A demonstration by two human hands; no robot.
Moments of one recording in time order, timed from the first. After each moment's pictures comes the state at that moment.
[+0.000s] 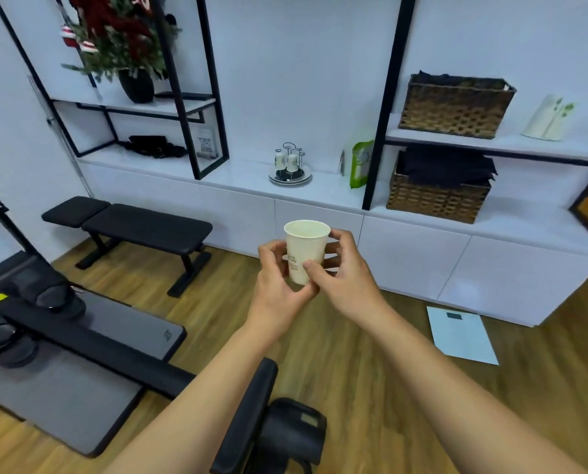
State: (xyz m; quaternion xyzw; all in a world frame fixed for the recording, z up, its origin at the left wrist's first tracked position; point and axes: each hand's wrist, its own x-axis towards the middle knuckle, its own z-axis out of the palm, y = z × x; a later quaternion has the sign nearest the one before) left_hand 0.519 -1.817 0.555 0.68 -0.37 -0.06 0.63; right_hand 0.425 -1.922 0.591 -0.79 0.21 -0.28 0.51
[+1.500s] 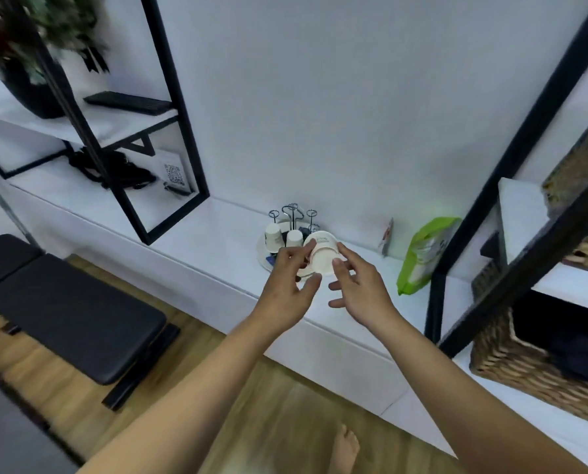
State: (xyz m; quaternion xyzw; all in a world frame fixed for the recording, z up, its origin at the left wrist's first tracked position) left_hand 1.117 -2.434 0.508 0.75 -0.38 -0.11 0.52; right_hand 1.022 -2.565 0.520 -0.73 0.27 -0.19 0.60
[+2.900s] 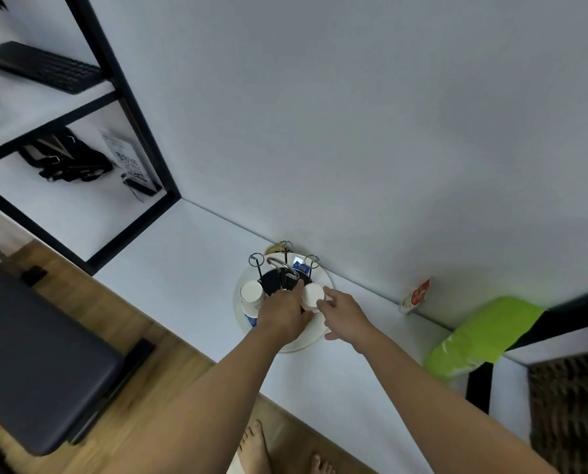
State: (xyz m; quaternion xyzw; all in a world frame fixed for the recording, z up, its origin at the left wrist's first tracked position) left_hand 1.373 -2.652 0.357 0.91 -0.32 -0.23 0.13; right_hand 1.280 -2.773 0.383 -0.73 0.38 0.09 0.56
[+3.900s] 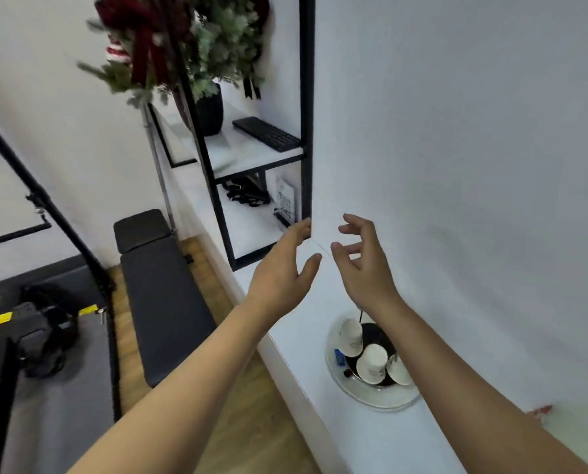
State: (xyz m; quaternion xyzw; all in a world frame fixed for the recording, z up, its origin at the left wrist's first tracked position) left_hand 1.374 -2.480 0.571 0.89 -0.18 0.12 0.41; right_hand 1.363 -2.648 0.567 -0.80 -0.05 -0.19 0.56
